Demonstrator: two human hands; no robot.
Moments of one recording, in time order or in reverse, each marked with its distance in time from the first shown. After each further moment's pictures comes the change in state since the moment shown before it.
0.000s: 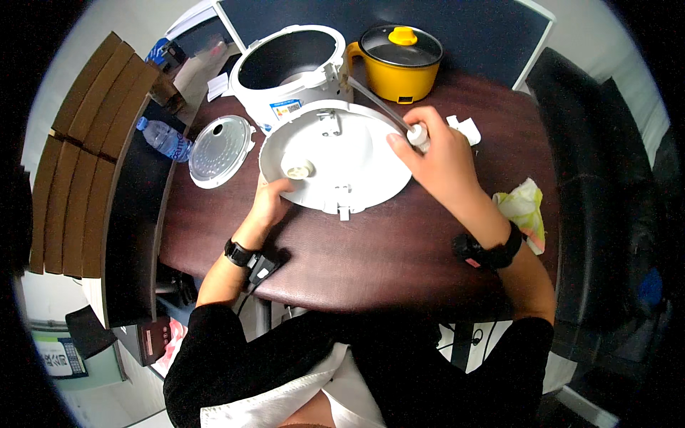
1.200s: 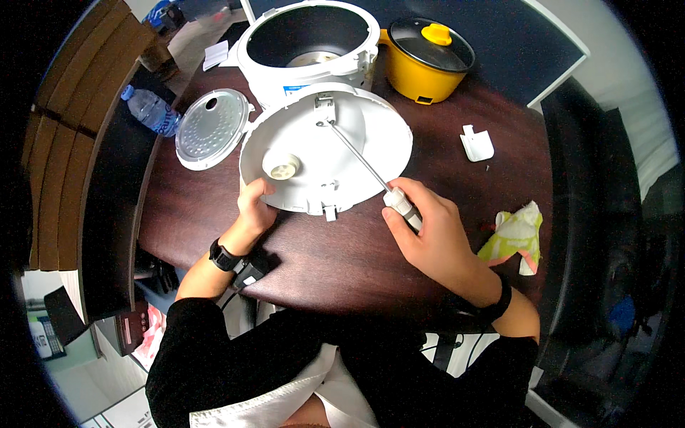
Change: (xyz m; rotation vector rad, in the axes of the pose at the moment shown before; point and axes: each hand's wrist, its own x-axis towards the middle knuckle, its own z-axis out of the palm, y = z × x) left_hand -0.012 0.006 -0.007 -0.081 0.168 0.154; right_hand -0.033 -0.043 0.017 0.183 -0.391 0.225
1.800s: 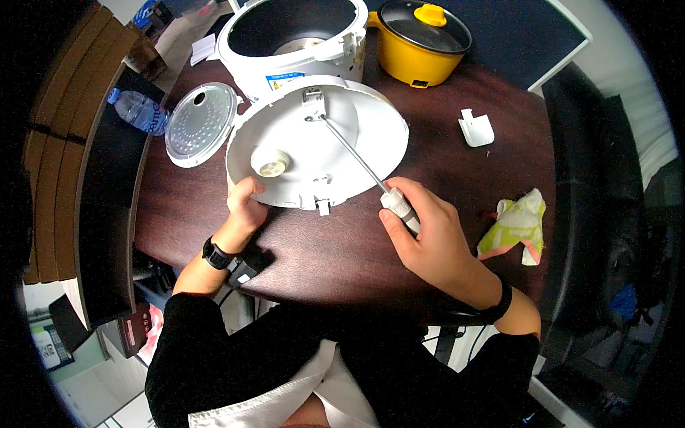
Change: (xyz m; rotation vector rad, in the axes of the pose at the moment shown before) left_hand -0.002 -0.001 0.002 0.077 0.027 0.036; right_hand -0.012 0.006 0.002 0.001 0.013 -0.006
